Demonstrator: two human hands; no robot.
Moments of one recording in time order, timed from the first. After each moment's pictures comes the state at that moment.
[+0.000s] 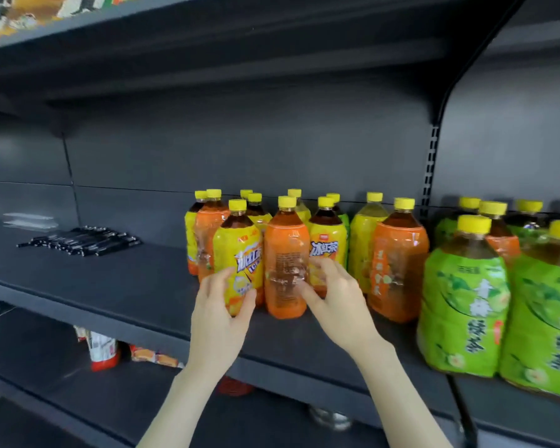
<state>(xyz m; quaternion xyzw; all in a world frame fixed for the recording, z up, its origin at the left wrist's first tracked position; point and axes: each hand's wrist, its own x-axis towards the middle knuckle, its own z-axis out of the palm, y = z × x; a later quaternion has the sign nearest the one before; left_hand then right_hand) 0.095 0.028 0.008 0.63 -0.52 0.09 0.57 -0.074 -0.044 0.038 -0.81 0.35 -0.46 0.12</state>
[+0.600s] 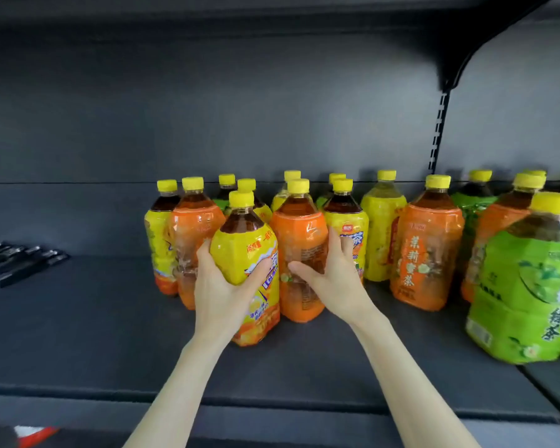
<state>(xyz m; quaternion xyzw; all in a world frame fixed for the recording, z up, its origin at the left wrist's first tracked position) 0.189 -0.081 0.020 0.53 -0.54 -0.13 0.64 0.023 -0.117 0.032 -0.71 0.49 -0.47 0.19</state>
